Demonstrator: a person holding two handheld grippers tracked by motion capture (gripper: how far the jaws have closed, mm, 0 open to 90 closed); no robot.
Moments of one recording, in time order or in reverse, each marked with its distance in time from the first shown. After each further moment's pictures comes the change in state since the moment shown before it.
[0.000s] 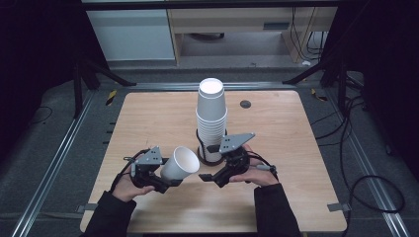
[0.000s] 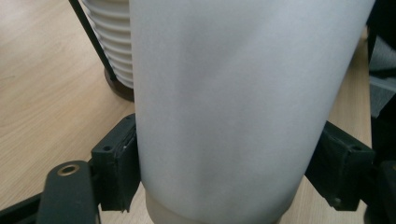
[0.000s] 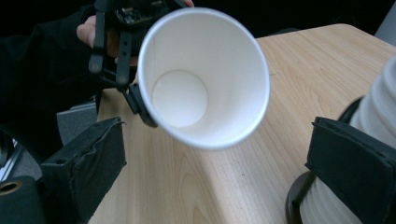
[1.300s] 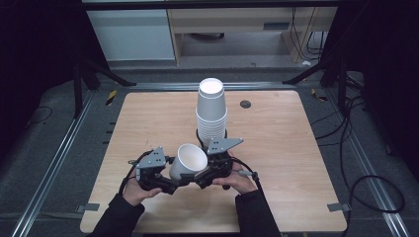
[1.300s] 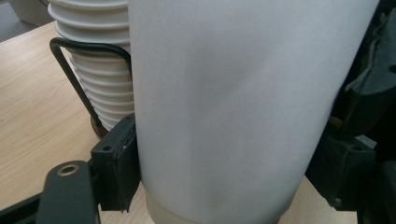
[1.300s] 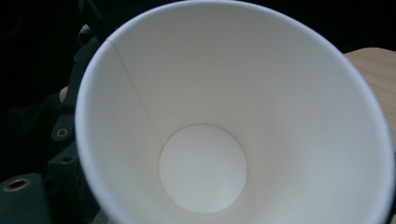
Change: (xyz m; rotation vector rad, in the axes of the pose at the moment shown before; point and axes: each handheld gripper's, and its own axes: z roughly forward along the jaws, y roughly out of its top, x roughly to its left) left arm -0.021 0.012 0.009 -0.123 0.007 0.008; right arm 0.010 -0.003 0.046 -0.199 0.072 0.122
